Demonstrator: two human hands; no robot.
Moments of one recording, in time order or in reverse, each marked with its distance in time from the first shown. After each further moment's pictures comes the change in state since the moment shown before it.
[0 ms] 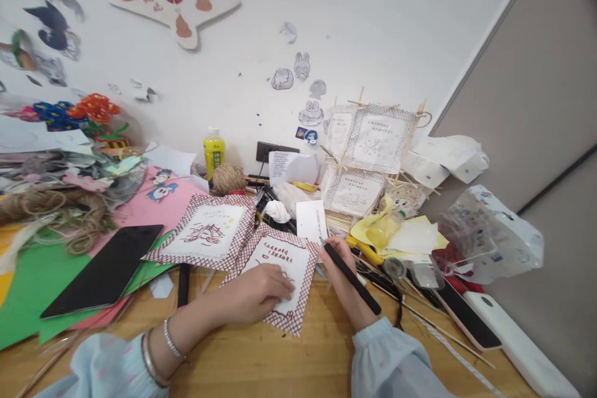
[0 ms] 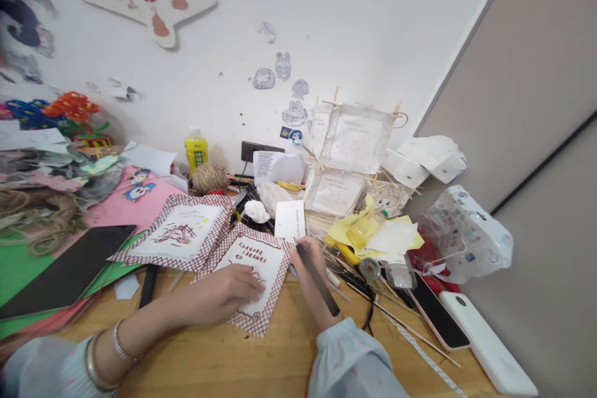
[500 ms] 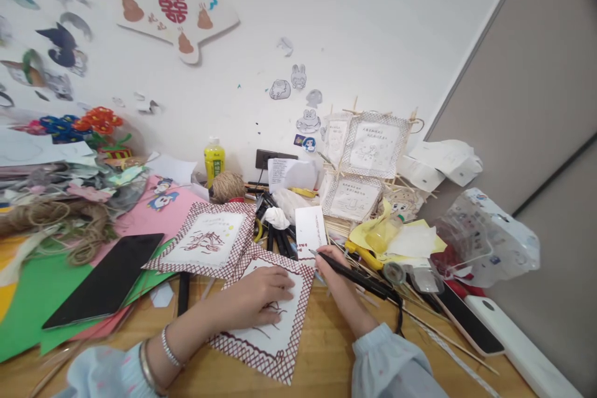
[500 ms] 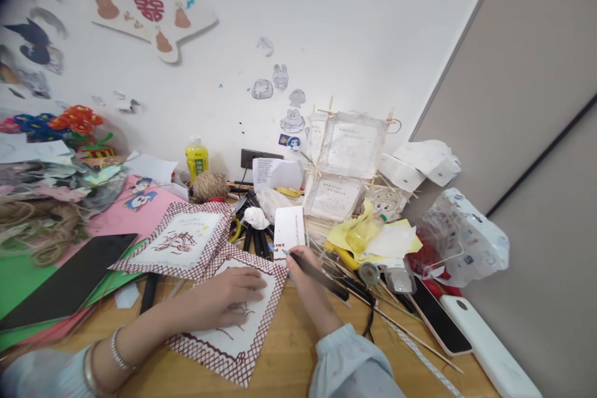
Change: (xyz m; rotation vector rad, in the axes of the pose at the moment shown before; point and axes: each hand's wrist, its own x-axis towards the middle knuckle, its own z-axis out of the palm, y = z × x) left_hand -0.004 -0.002 -0.009 0.124 -0.102 -0.065; right_hand -0.003 -0.004 -0.001 0.014 -0.098 0.103
